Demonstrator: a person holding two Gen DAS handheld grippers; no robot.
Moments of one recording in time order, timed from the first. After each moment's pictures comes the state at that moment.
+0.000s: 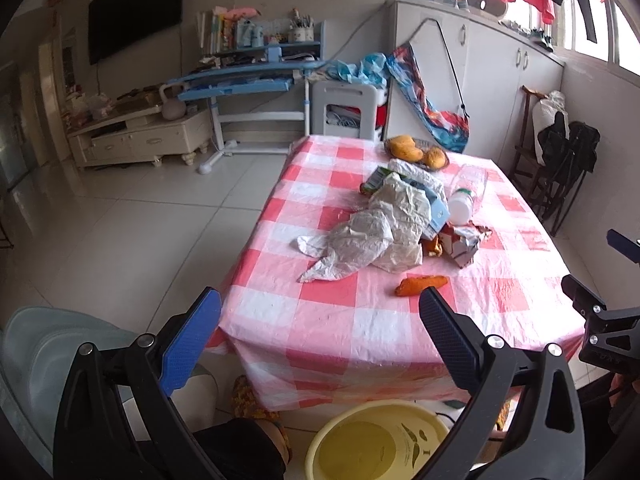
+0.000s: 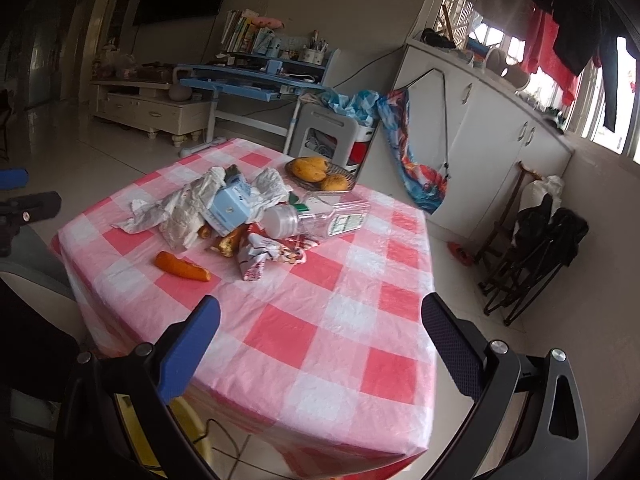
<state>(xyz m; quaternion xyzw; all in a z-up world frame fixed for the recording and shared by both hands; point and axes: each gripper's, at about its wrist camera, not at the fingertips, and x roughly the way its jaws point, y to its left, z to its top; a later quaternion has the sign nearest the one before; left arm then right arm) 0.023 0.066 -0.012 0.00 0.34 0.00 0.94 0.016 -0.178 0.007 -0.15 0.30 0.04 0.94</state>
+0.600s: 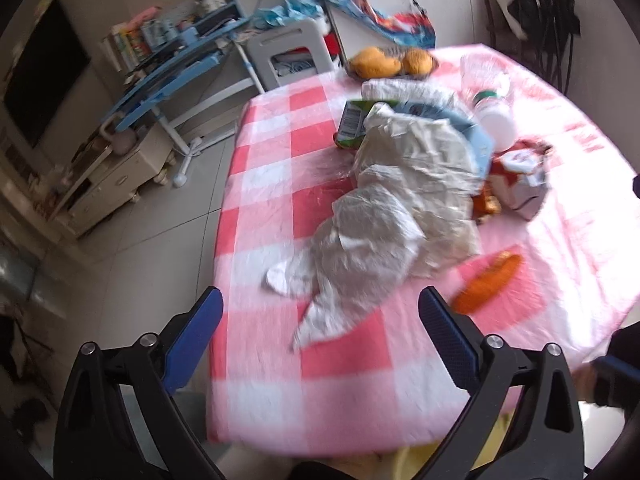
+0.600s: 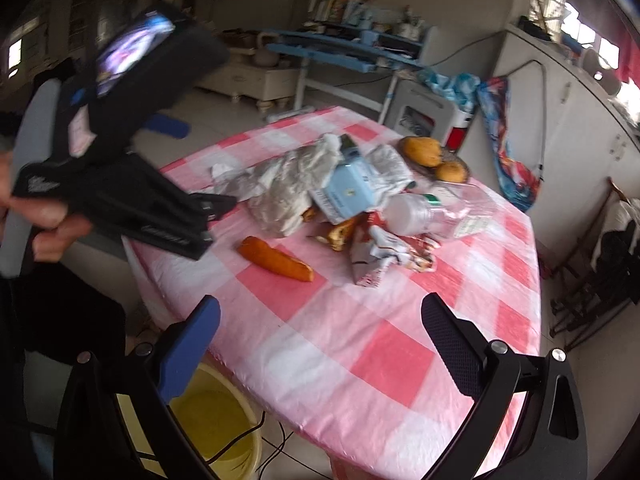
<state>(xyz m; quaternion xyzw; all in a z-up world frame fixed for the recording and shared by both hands) 0.153 0.020 -0.072 0.20 0.43 -0.05 0.88 0.057 -0.116 -0.030 -0.18 0.36 0.19 0.90</state>
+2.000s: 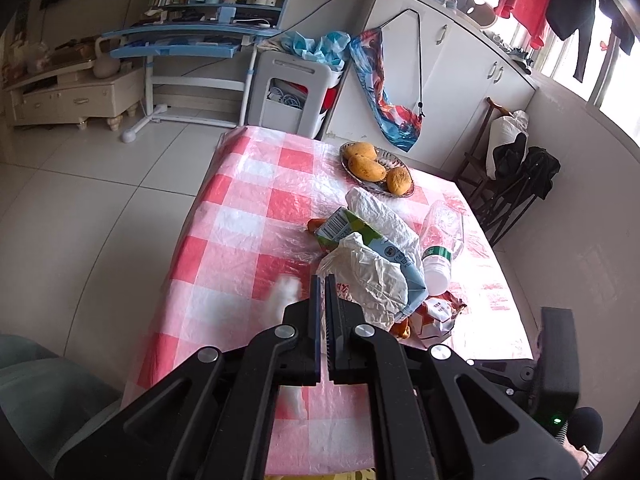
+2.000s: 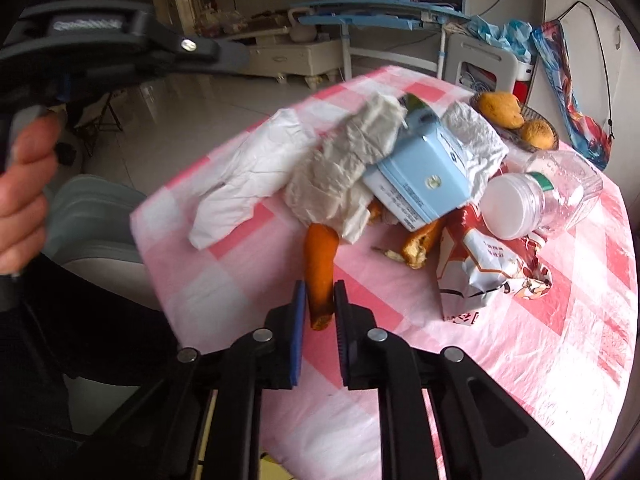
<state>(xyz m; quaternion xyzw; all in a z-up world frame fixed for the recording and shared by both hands) 0.167 0.078 -0.011 -0.10 0.39 -0.13 0.91 0.115 -0.099 -0.061 -0.09 0.44 0.28 0.85</state>
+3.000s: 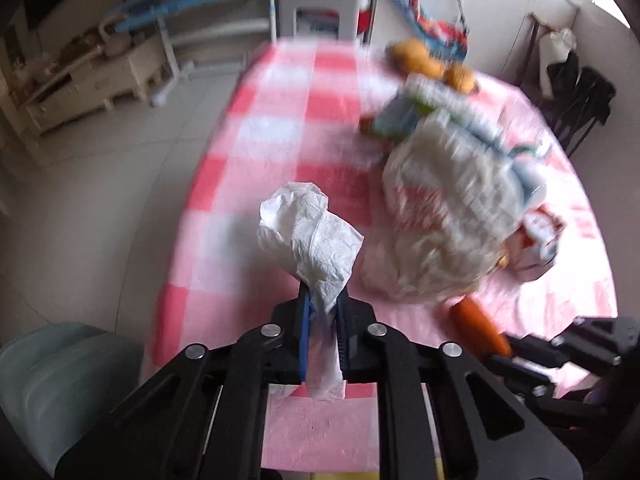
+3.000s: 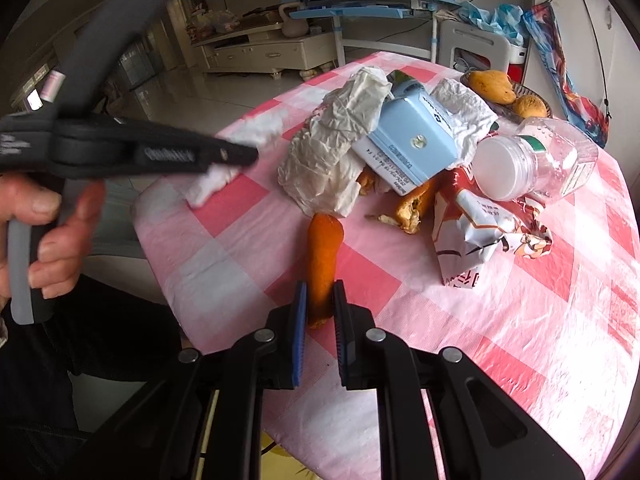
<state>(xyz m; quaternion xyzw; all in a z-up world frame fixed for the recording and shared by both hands) 0.184 0.058 -0.073 0.01 0.49 -0.05 0.87 0.101 -0.108 -0.070 -0.07 0.46 0.27 0.84</state>
